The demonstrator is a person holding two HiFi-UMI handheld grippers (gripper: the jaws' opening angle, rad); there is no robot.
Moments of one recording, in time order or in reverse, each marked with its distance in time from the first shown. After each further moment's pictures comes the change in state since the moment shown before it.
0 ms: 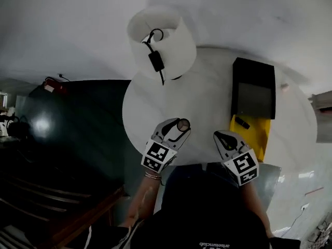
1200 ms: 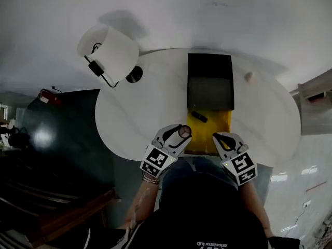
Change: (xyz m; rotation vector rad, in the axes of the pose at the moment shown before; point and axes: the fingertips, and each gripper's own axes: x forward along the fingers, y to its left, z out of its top) left arm 0.101 -0.181 0.040 0.094 -0.009 -0.118; right arm -0.148 -0.104 -0.081 0.017 -0.017 -0.044
